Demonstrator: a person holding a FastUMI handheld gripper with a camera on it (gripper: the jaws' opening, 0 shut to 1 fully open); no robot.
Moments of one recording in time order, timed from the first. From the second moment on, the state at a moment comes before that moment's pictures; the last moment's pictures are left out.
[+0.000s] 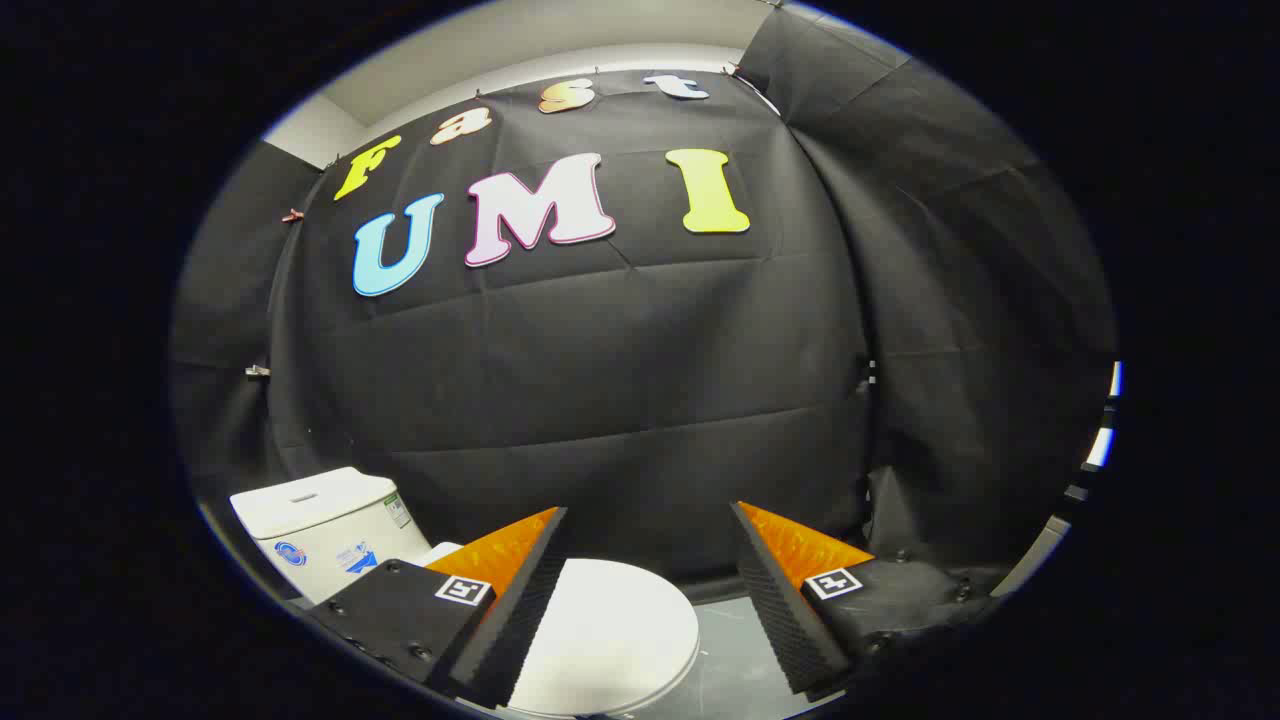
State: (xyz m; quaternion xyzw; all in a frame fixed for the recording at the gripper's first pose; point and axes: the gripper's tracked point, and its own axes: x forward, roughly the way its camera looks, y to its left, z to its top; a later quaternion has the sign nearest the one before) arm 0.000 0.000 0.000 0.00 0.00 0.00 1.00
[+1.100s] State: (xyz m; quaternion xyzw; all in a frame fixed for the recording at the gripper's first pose) arm -0.001 -0.001 -0.002 0.00 0.00 0.00 1.00
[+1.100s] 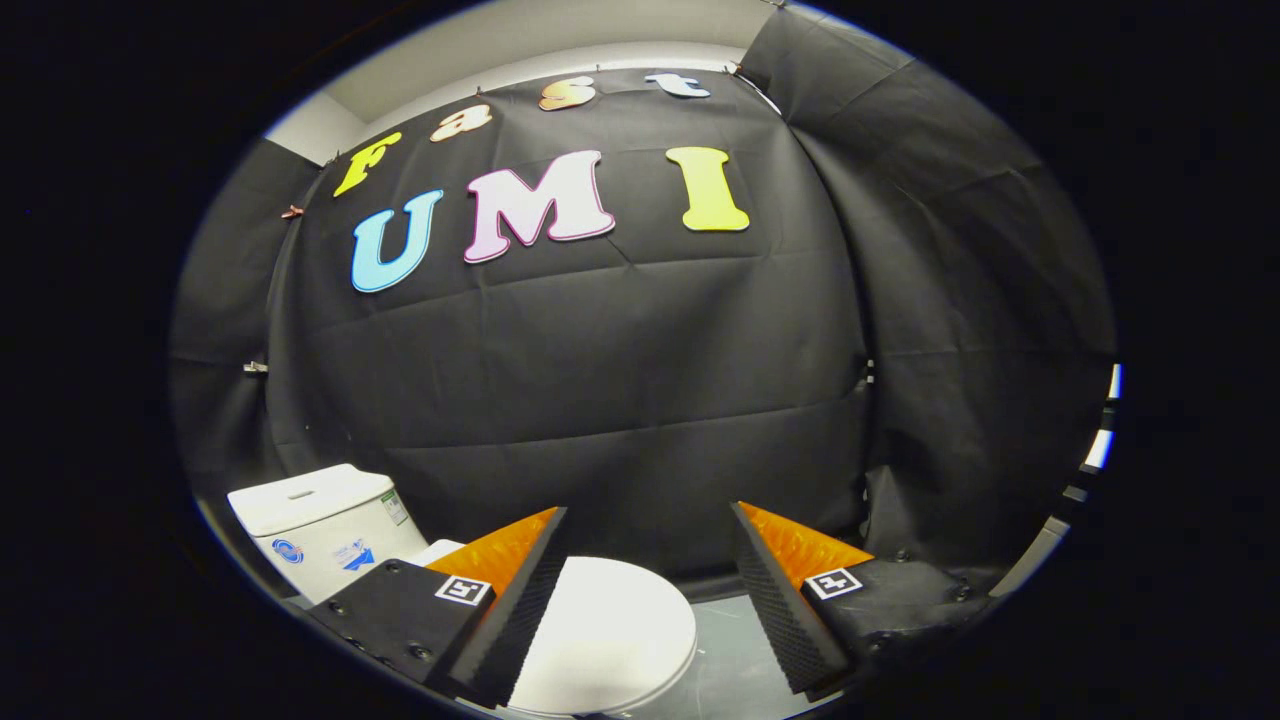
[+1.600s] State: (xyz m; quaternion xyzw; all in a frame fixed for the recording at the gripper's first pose) arm -0.001 -0.001 -0.005 0.00 0.01 0.00 1.00
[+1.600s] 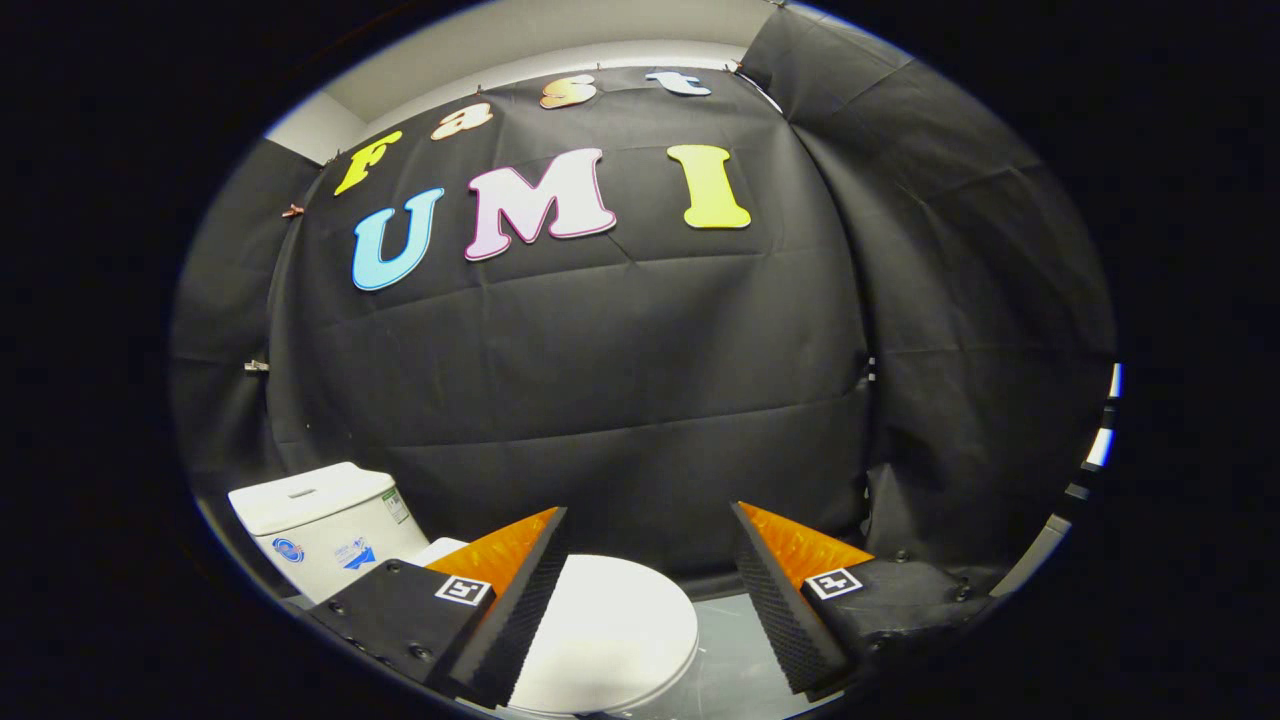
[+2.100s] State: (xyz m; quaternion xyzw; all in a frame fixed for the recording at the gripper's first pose) arm -0.005 0.020 0.017 0.00 0.00 0.02 1.00
